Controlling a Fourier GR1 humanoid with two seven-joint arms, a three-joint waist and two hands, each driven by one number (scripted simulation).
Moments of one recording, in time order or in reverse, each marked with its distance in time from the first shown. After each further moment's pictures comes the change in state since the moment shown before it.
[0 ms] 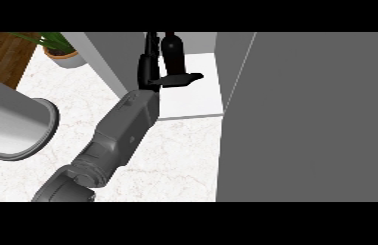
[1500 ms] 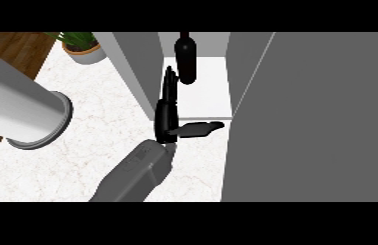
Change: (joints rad) left arm 0.502 0.002 -0.628 -0.730 0.341 0.286 0.075; right arm 0.019 -0.024 -0.056 0.001 0.010 -0.024 -0.013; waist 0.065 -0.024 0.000
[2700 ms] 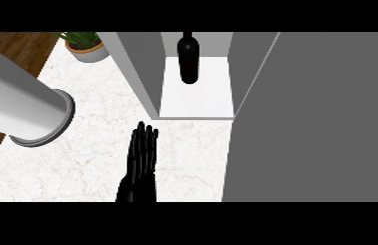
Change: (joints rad) left arm 0.561 0.227 -0.265 -0.920 -0.269 0.253 0.190; right arm 0.026 -0.019 -0.003 -0.013 -0.018 0.031 0.028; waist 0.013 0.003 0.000
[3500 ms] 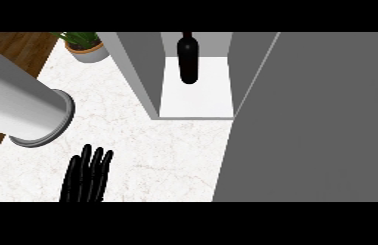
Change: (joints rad) left arm 0.249 0.308 0.099 -0.291 0.046 -0.213 -0.015; right arm 0.080 0.003 0.136 0.016 -0.034 0.088 0.063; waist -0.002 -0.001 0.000
